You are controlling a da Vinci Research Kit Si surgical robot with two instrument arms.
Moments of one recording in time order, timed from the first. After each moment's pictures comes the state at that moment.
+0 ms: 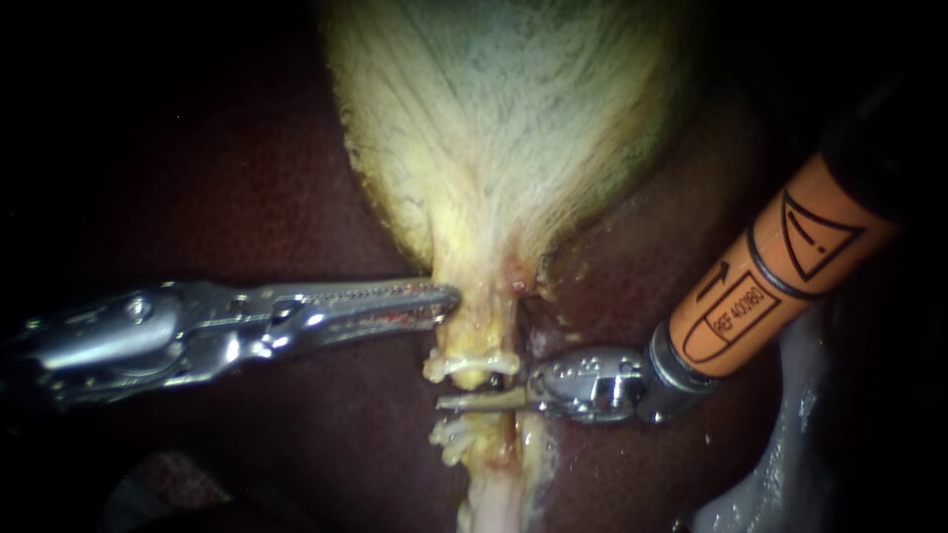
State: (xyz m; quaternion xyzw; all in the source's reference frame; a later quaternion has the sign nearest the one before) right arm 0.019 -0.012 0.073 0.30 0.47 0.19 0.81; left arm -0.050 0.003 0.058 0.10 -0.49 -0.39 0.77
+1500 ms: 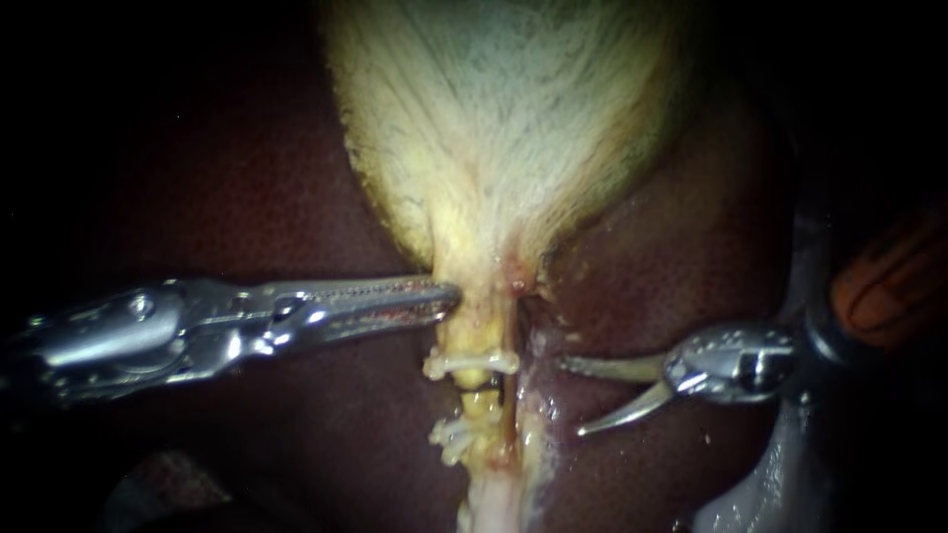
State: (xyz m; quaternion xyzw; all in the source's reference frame) right arm 0.006 -0.003 0.064 0.21 0.51 0.18 0.82; left arm -0.050 0.003 0.059 0.10 -0.49 -0.39 0.77
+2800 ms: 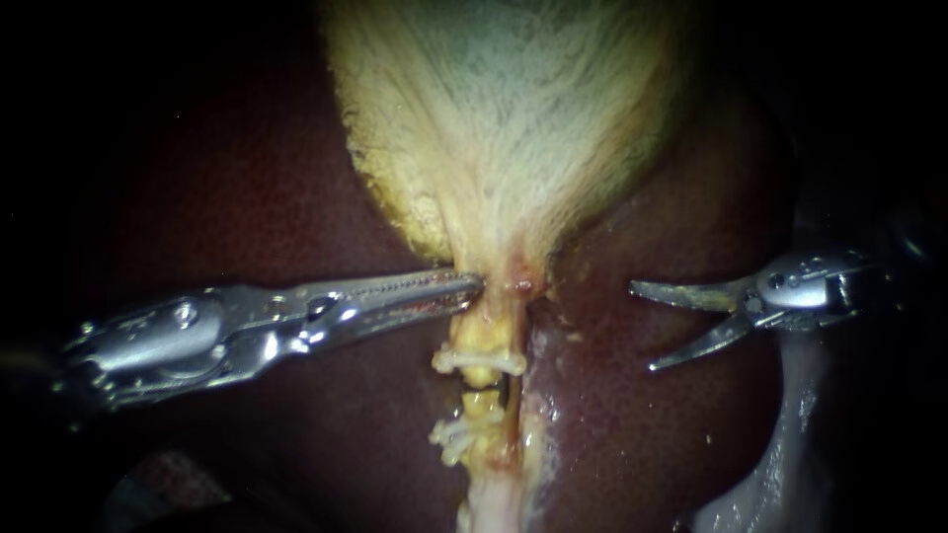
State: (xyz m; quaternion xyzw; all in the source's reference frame) right arm 0.004 -0.002 0.063 0.17 0.51 0.16 0.82; left arm -0.052 0.002 0.063 0.10 -0.49 -0.38 0.78
